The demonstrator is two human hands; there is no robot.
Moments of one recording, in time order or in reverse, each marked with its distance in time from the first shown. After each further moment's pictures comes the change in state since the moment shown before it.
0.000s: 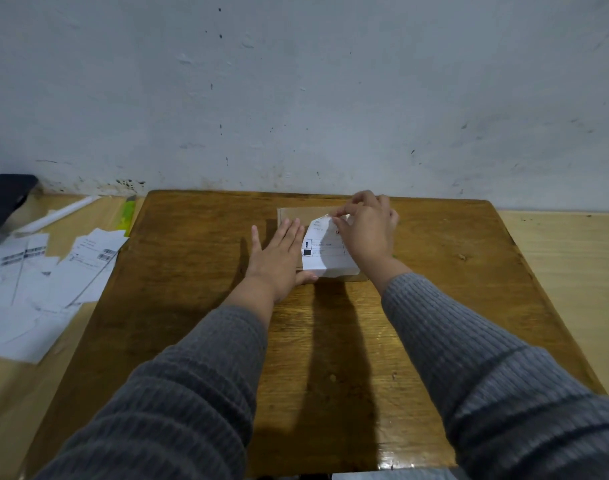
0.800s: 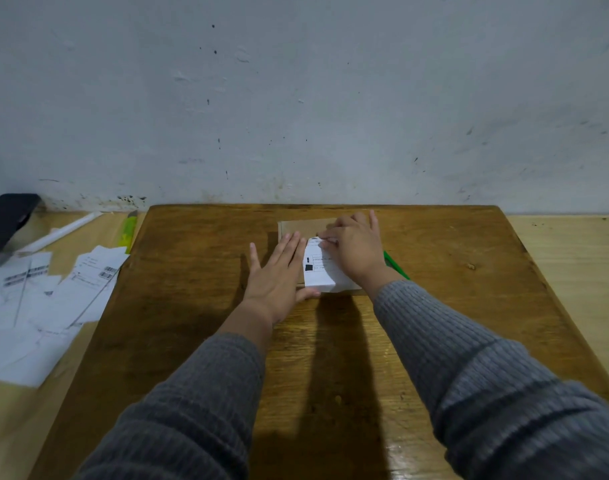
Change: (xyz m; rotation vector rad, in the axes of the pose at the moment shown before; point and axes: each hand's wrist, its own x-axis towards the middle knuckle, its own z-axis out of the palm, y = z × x) left_hand -0.002 -0.002 0.003 -0.025 0.025 -0.001; right_hand 0.011 0.005 0.026 -0.140 -0.267 -0.219
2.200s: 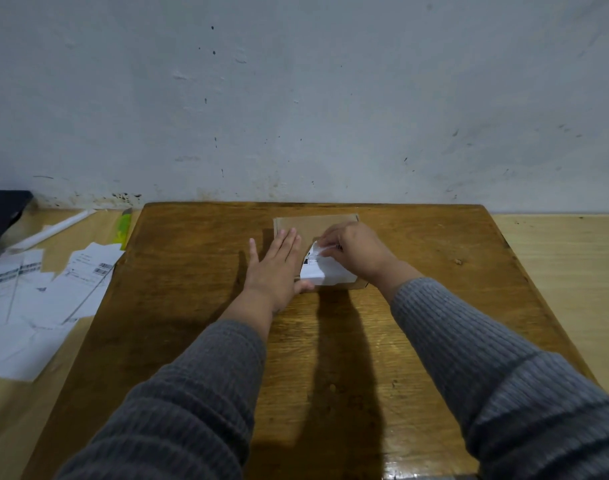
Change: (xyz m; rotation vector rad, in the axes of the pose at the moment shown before) left_hand 0.001 0.004 -0.004 0.013 -0.054 -0.006; right_hand -0.020 0.005 -0.030 0.092 -0.153 -0.212
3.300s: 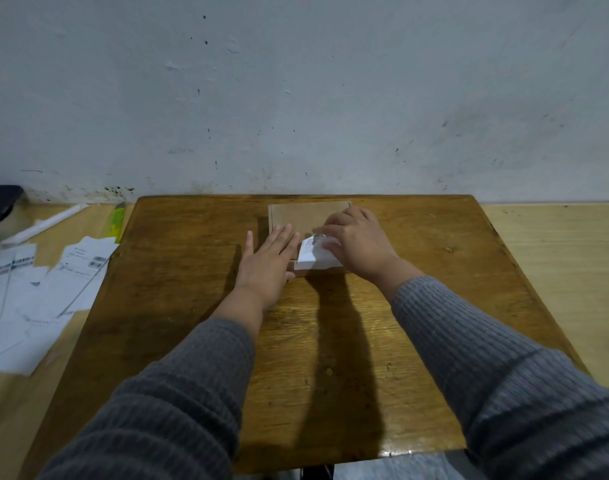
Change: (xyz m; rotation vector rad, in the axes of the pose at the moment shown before) left_hand -0.012 -0.004 0.006 0.011 0.092 0.038; right_hand -0.022 0.000 0.003 -0.240 0.124 -0.026
